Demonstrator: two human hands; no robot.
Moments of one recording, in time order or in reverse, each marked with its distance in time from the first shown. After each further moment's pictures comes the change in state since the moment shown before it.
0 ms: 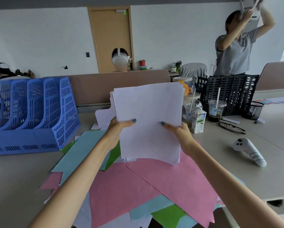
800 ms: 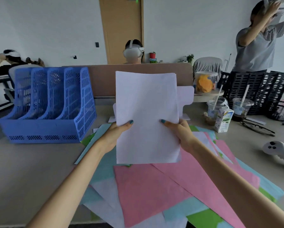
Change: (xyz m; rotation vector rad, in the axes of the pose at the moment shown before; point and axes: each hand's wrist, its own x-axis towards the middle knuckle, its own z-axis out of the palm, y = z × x) left_hand -0.011 -0.020 -0.106 0.014 0.002 -0.192; right_hand 0.013 0.019 0.094 0.000 -0.065 0.159
